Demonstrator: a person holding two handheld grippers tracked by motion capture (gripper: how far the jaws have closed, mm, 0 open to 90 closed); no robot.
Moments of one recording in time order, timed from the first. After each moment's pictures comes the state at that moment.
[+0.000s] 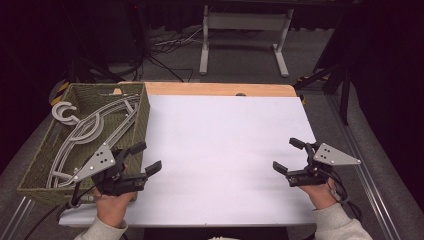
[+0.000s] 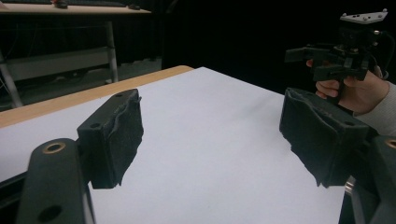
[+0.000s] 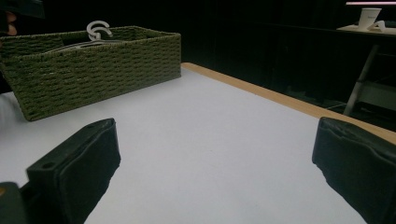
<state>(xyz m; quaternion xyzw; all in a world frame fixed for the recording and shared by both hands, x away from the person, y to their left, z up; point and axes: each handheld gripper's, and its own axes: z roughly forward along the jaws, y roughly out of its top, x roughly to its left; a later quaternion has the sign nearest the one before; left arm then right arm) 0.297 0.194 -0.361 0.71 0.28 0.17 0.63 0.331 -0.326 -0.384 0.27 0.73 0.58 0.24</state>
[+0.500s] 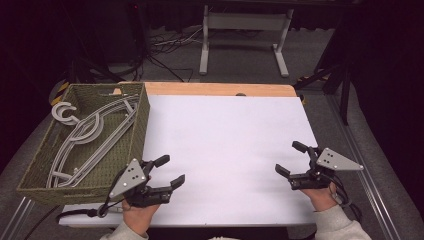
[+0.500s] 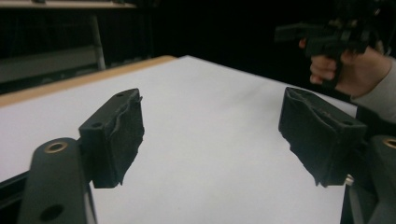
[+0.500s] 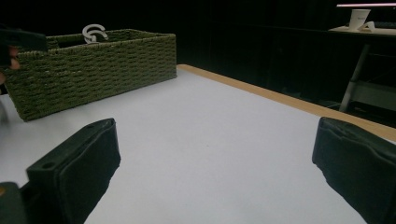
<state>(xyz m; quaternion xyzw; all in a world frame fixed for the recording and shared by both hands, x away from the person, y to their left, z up) 0.297 0.140 -0.410 0.72 0.27 0.16 0.62 0.324 -0.334 -0.394 0.27 0.72 0.59 0.25</state>
